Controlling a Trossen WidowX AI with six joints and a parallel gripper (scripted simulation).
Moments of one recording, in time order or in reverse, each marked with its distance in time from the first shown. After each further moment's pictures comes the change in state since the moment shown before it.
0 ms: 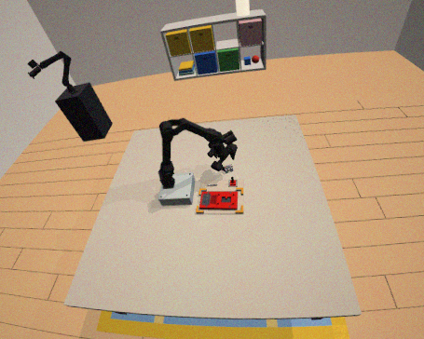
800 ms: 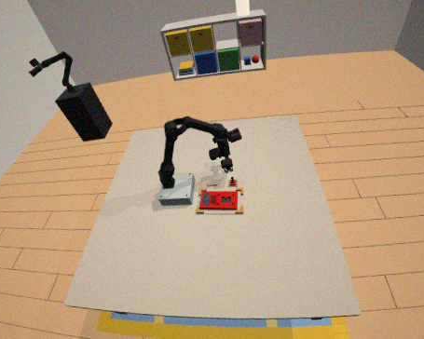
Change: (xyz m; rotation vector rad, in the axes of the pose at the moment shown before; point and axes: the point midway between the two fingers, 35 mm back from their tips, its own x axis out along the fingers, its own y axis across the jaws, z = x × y) arm -0.016 -0.001 -0.002 -0.797 -0.158 0.106
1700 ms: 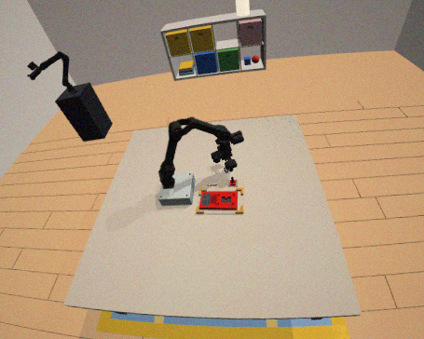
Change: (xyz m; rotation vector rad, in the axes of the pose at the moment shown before) arm 0.016 0.000 -0.004 -0.196 -0.042 0.003
